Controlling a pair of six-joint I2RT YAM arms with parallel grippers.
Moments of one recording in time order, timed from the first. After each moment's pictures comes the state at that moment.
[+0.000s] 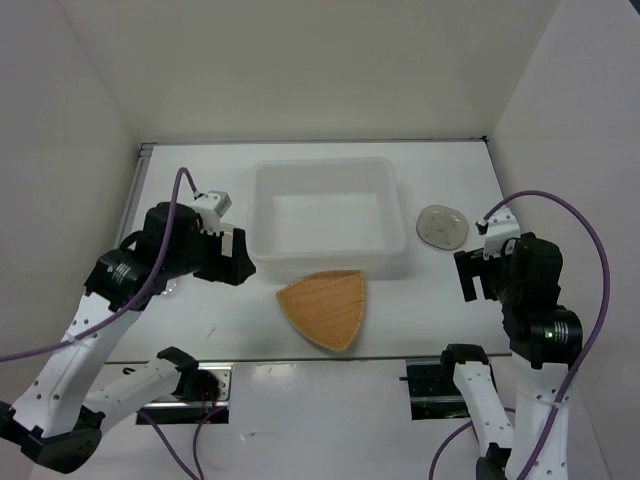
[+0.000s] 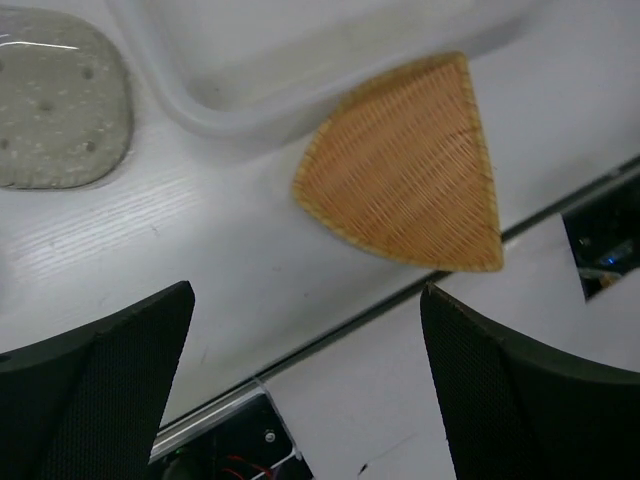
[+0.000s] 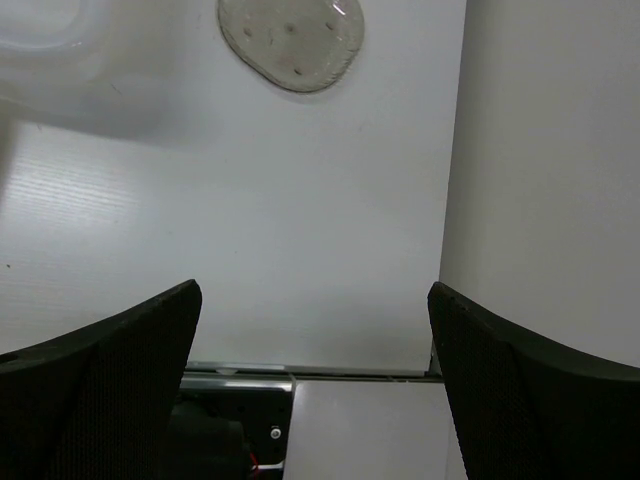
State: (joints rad) left arm -0.45 0.92 1.21 -1.02 0.10 -0.27; right arm -0.09 0.60 1.14 -1.15 0.04 -0.38
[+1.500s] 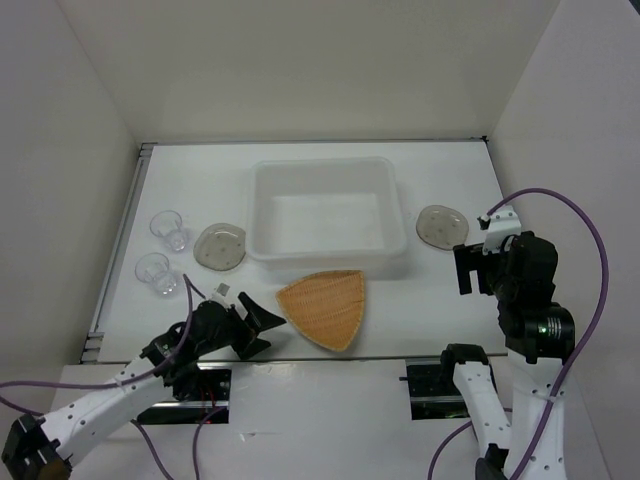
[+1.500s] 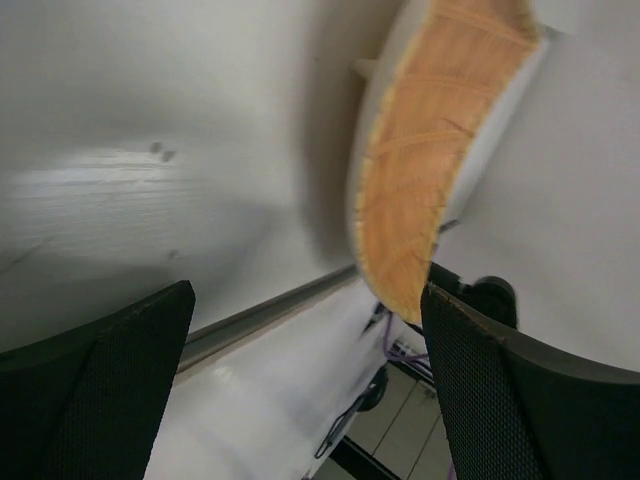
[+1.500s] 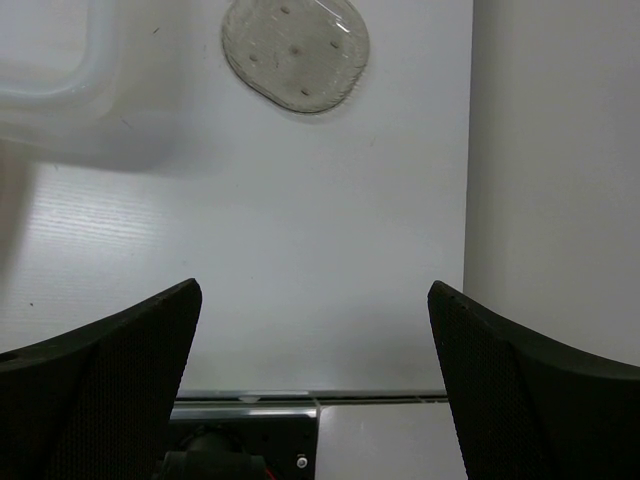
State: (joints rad) left arm -0.72 0.34 0.05 -0.26 0.15 -1.49; right arm -0.09 0.59 1.07 -1.06 0.04 -0.30
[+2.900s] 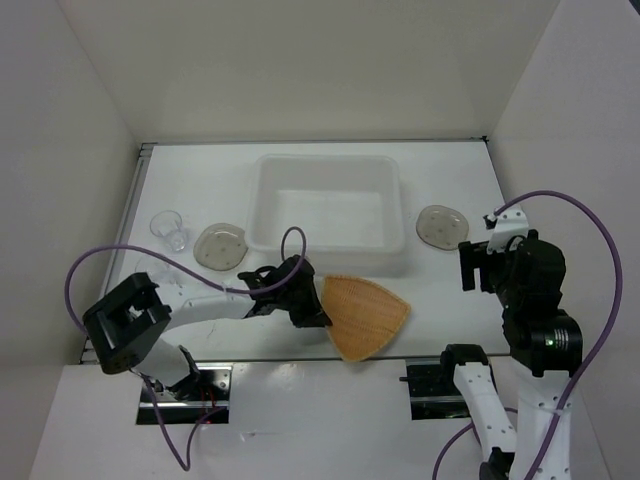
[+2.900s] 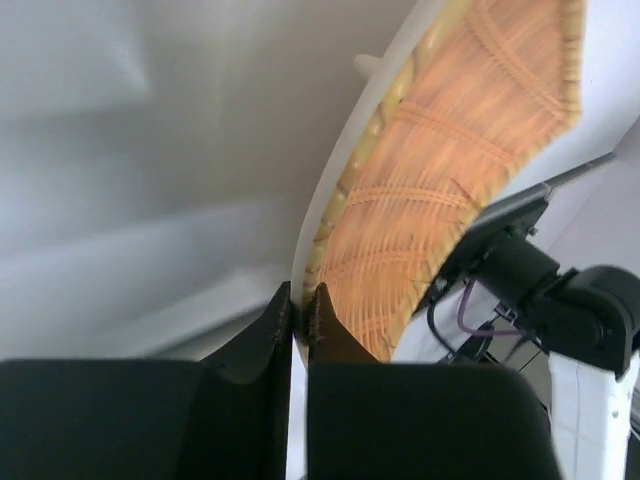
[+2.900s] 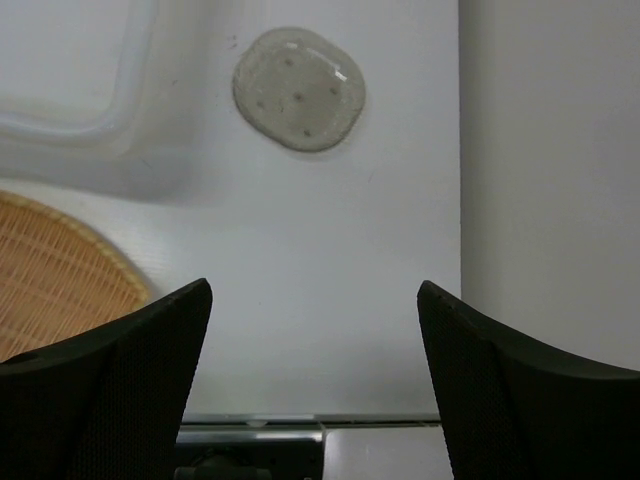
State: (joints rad) left arm -0.92 1.51 0.72 -0.12 0.22 -1.28; right arm -0.05 0.57 1.10 -1.05 0.05 -0.27
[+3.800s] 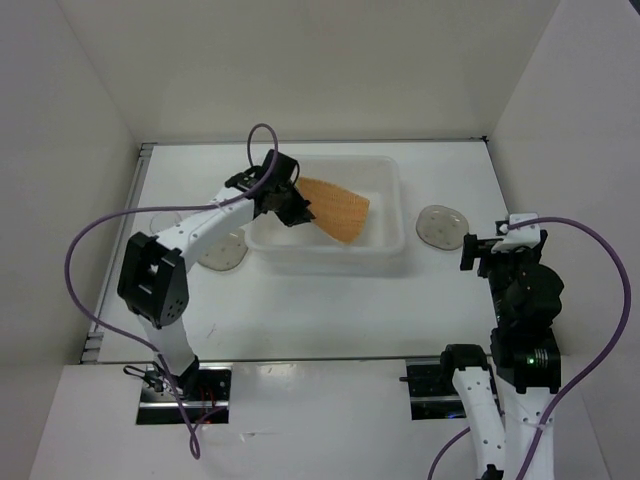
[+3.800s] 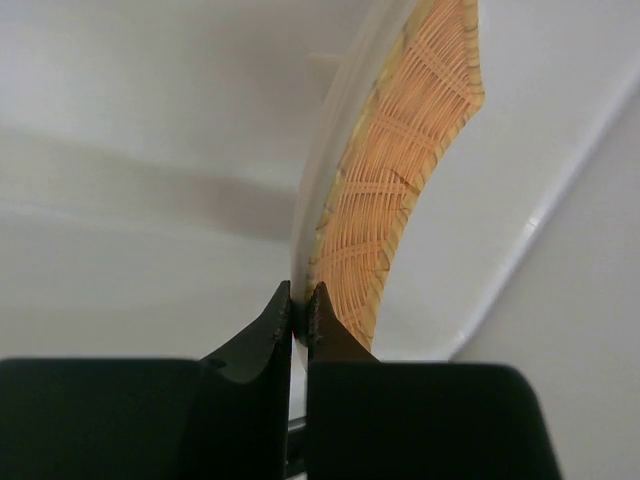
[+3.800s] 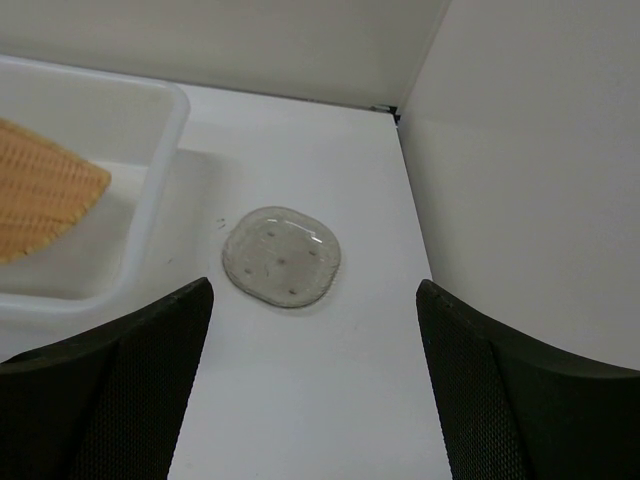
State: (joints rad) left arm -0.51 1.74 1.52 -0.62 0.09 -1.14; right arm -0.04 0.39 0.86 -0.55 0.05 -0.21
